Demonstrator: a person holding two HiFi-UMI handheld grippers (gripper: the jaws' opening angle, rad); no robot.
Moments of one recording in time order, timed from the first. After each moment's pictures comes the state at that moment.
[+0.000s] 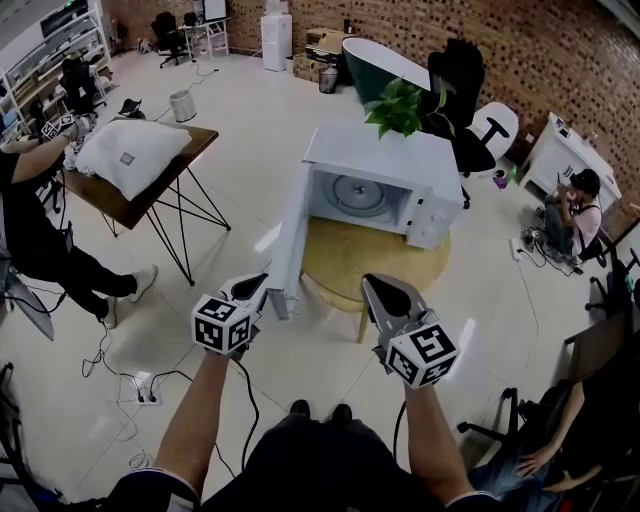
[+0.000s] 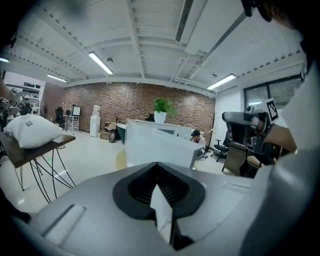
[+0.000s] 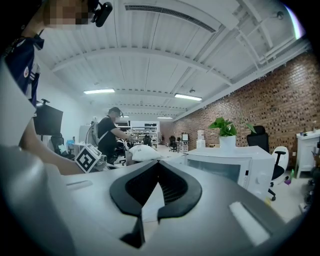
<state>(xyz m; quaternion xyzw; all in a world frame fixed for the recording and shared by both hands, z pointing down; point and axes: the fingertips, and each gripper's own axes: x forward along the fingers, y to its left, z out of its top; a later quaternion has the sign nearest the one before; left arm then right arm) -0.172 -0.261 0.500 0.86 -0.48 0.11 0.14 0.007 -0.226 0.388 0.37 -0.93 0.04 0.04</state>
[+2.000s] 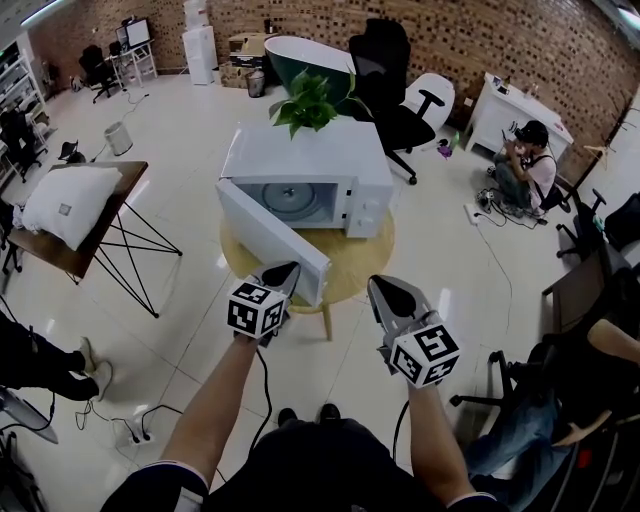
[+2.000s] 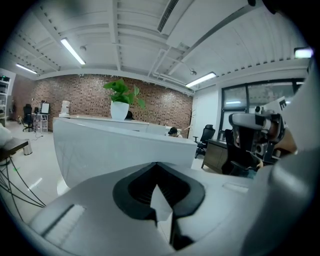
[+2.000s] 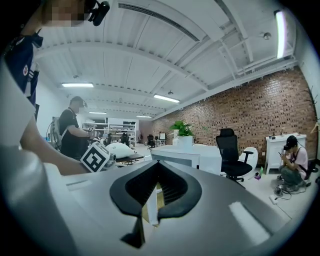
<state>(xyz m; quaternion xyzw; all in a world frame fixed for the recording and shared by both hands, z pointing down) 0.031 -0.332 0.498 0.92 -0.35 0.13 0.12 0.147 -0.236 0.396 0.49 -0.87 0.05 0.05</state>
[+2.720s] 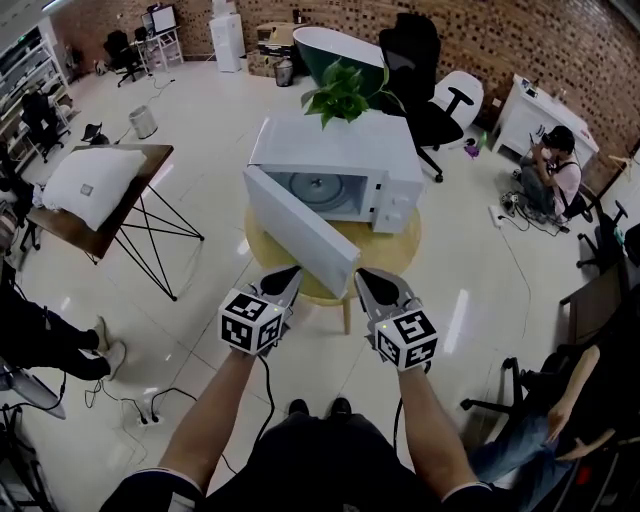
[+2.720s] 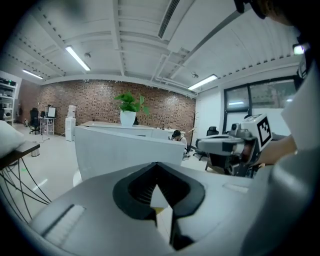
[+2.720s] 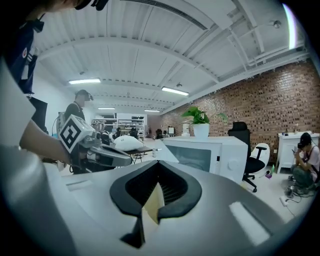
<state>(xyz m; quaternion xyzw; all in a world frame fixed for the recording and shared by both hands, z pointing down) -0.016 -0.293 0.474 0.91 -0.38 0.11 0.11 0.085 -0.269 0.445 0.45 -0.89 0.05 0.08</state>
